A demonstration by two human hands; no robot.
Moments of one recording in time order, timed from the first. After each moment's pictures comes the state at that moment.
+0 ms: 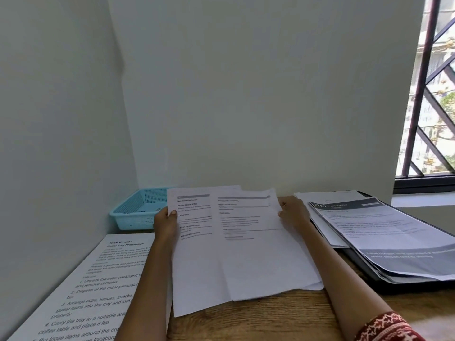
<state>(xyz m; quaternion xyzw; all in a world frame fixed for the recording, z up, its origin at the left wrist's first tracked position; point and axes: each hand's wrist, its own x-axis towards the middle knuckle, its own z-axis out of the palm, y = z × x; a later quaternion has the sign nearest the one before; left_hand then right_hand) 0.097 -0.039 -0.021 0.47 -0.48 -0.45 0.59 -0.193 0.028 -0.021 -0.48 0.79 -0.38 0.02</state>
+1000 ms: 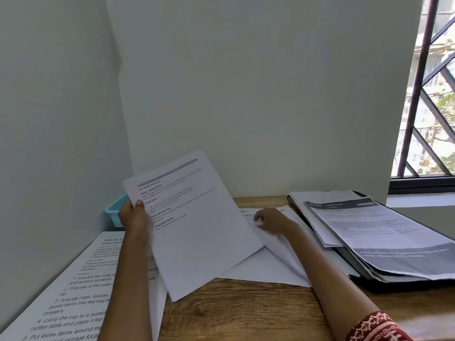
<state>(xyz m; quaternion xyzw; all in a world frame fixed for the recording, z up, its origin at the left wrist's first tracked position) 0.130 -0.037 0.007 0.48 -0.36 -0.40 0.69 -0.180 0.009 -0.035 -0.63 0.75 -0.19 0.12</state>
